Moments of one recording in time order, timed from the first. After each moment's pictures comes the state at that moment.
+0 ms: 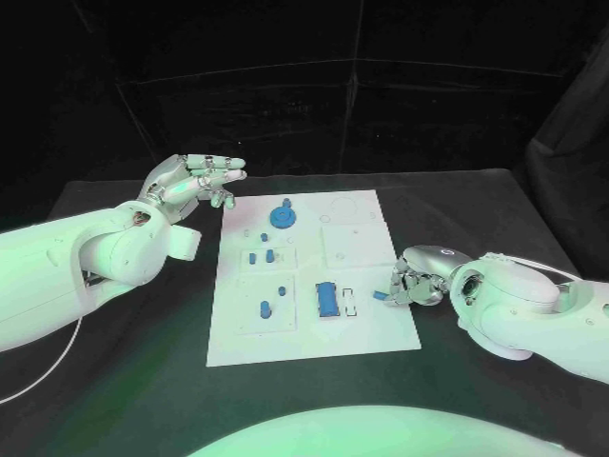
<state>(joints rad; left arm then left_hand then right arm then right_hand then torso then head) 1.26 -0.82 -0.15 1.42 0.00 -0.18 0.45 1.31 -0.09 0.47 -0.10 0.06 1.03 0.17 0.11 0.07 1.07 0.10 0.28 0.08 1.24 0.02 1.05 0.62 0.17 1.20 0.11 0.63 0.71 0.96 -1.11 -0.03 1.87 -1.58 -0.22 -0.53 1.35 -0.01 -0.22 0.23 0.28 1.02 0.08 0.29 0.31 1.30 0.01 0.83 0.95 1.47 -0.06 1.38 1.26 0.05 1.46 0.05 1.47 1.31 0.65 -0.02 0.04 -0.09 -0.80</state>
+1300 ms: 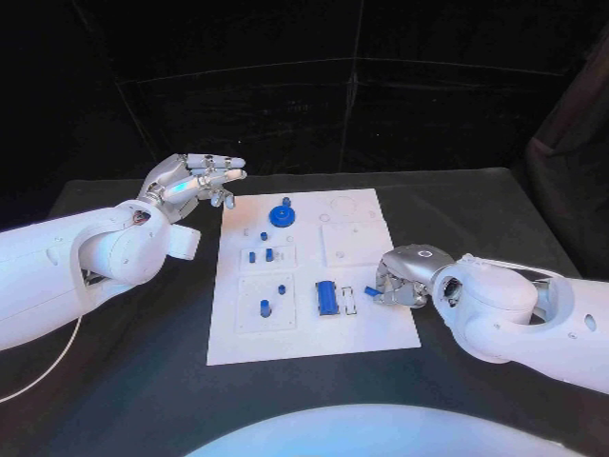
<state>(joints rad) 1.26 -0.82 -0.15 1.42 0.00 -0.18 0.44 1.31 -0.09 0.46 -0.10 0.06 1.03 0.17 0.12 0.07 1.07 0.11 0.28 0.07 1.24 0.02 1.05 0.62 0.17 1.20 0.11 0.63 0.71 0.96 -1.06 -0.03 1.90 -1.74 -0.17 -0.54 1.47 0.08 -0.03 0.20 0.31 1.09 0.07 0.19 0.25 1.33 0.00 0.84 0.98 1.47 -0.07 1.41 1.31 0.05 1.47 0.05 1.49 1.31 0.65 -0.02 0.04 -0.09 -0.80</state>
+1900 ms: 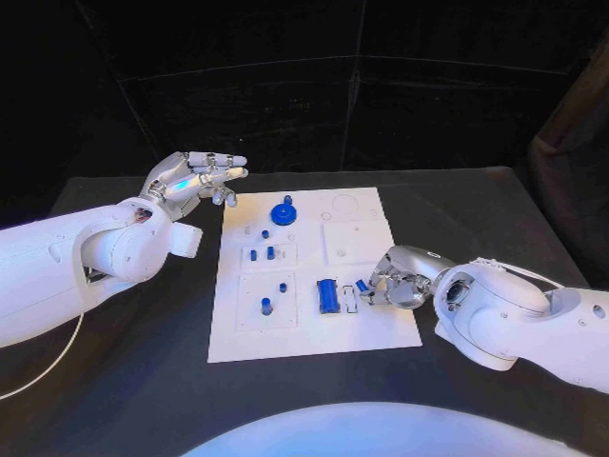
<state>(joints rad) 1.26 -0.82 -0.15 1.42 0.00 -0.18 0.44 1.31 -0.09 0.46 -0.10 0.06 1.03 0.17 0.12 0.07 1.07 0.11 0.28 0.07 1.24 0.02 1.05 0.61 0.17 1.20 0.11 0.63 0.71 0.96 -1.07 -0.03 1.94 -1.43 -0.36 -0.53 1.35 -0.03 0.04 0.27 0.42 1.13 0.07 0.16 0.24 1.37 -0.02 0.86 1.02 1.47 -0.07 1.41 1.31 0.05 1.47 0.05 1.50 1.31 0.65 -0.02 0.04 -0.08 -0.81</state>
